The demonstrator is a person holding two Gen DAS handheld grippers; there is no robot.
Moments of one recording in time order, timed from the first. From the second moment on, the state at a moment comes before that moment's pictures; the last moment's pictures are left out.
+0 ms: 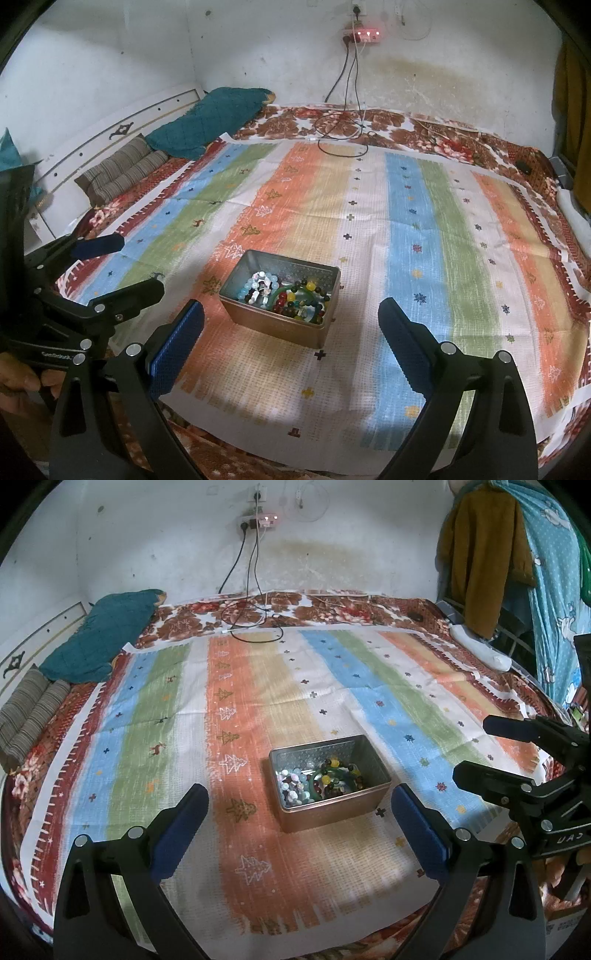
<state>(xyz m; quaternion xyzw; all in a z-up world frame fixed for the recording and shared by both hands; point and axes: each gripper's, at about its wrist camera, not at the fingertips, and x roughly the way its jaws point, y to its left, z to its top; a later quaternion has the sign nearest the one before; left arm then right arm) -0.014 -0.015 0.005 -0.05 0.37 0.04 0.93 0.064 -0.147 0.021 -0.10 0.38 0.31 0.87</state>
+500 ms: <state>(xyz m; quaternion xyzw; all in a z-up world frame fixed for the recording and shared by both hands) -0.014 -0.016 0.005 -0.05 0.37 0.04 0.93 0.063 -0.147 0.021 -0.10 0.38 0.31 0.87</state>
